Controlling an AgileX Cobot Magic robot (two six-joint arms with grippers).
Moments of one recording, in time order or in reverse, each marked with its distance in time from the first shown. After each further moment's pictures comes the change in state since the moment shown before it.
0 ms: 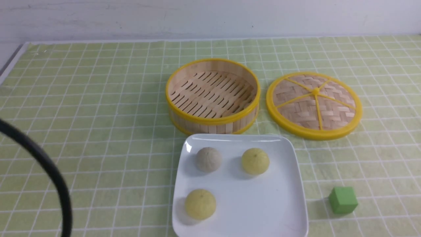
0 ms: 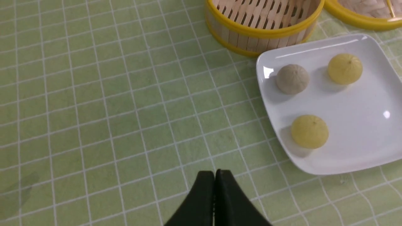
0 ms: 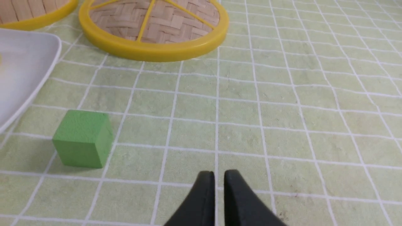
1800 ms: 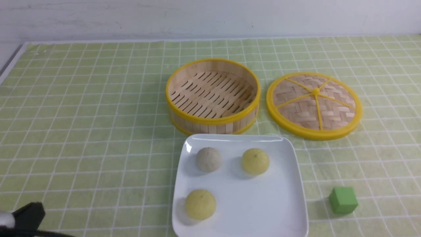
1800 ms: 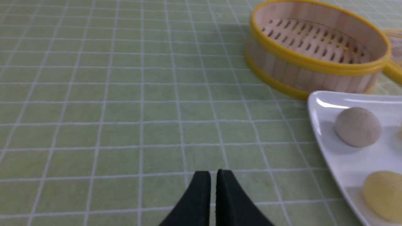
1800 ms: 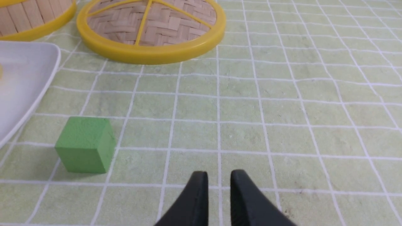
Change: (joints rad) right arm -0.001 0.000 0.000 -0.003 0.001 0.044; left arm 0.492 -0.428 0.962 -0.210 -0.929 0.102
